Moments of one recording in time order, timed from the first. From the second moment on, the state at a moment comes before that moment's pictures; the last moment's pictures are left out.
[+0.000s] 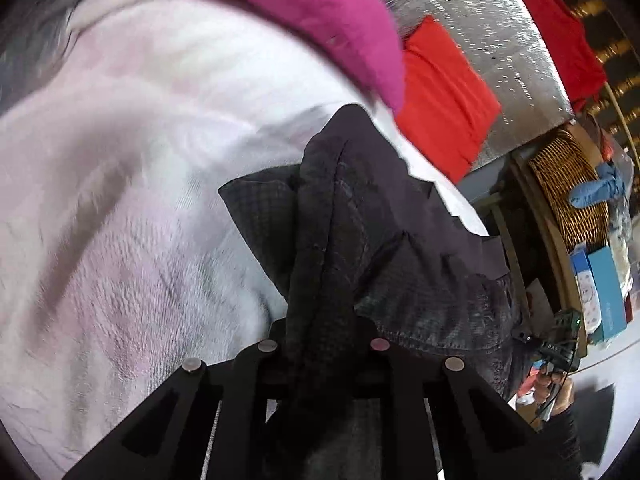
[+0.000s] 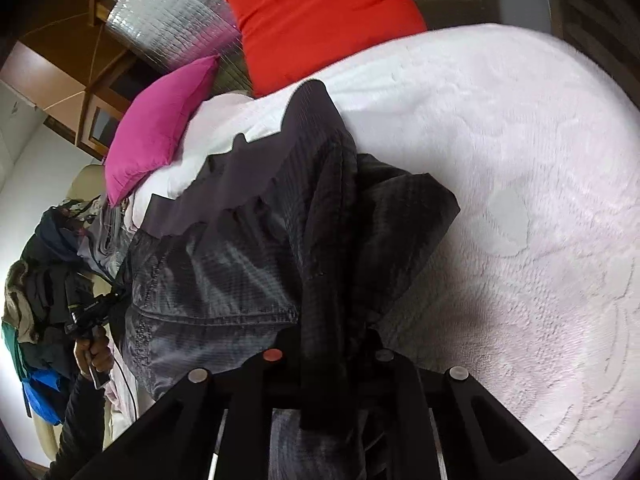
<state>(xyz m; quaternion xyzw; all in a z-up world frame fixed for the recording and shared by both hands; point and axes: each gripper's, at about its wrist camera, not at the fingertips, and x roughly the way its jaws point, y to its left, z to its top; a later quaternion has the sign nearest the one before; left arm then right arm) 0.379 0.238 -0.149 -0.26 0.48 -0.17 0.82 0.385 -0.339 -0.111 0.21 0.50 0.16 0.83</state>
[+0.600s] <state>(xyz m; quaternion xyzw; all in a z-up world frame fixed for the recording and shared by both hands) 0.350 0.198 0.011 -0.20 0.38 -0.20 0.88 0.338 -0.328 0.068 0.12 0.41 0.16 0.89</state>
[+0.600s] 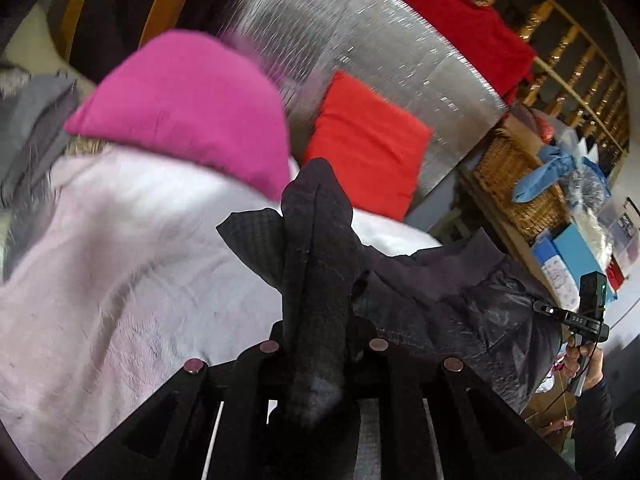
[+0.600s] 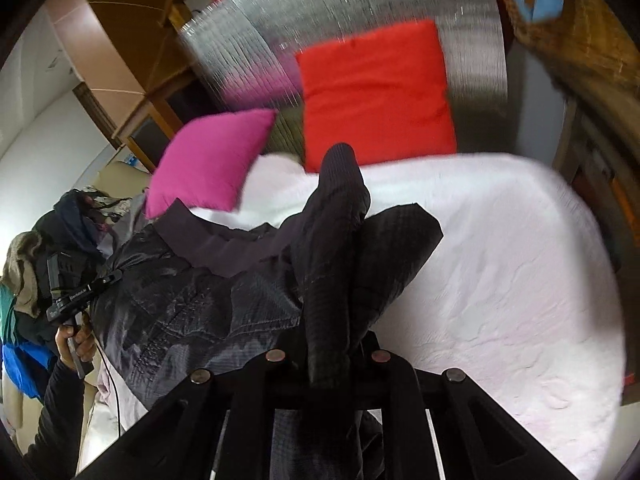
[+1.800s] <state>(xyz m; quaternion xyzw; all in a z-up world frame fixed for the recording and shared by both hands) 0.152 0.201 -0.069 -0.13 0.40 -0.04 0.91 0.125 -0.413 -0.064 0.30 0.38 0.08 0.87</state>
